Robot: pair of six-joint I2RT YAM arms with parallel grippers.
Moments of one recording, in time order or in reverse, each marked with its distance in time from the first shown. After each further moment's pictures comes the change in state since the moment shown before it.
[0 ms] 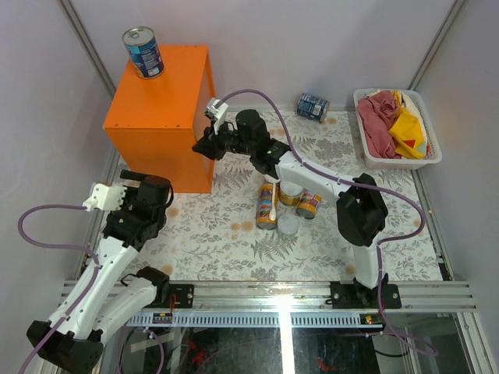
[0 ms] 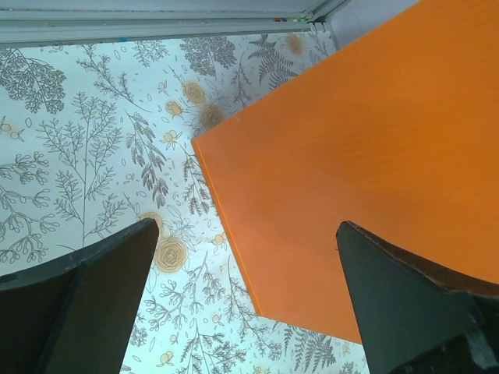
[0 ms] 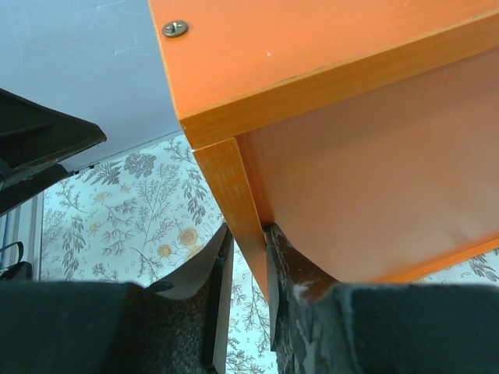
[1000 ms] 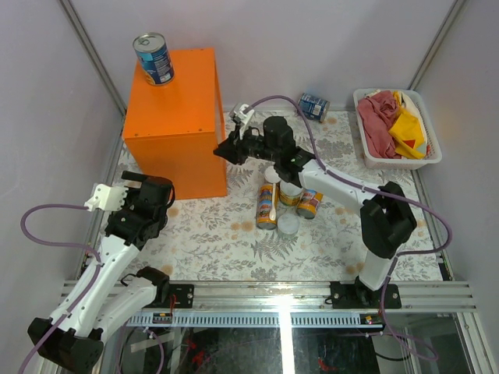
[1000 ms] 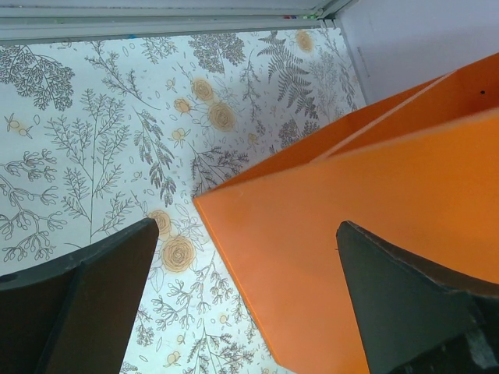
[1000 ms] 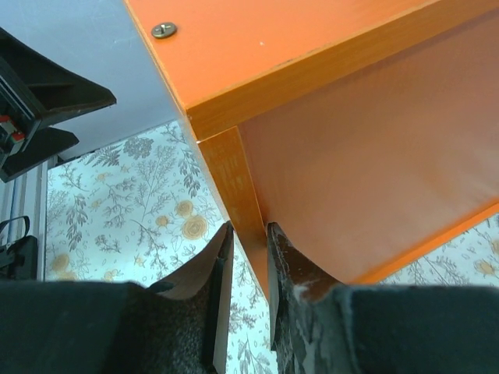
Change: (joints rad) left arm 0.000 0.012 -0.011 -0.013 -0.002 -0.017; right arm -0.078 -0.198 -0.293 0.122 -0.050 0.006
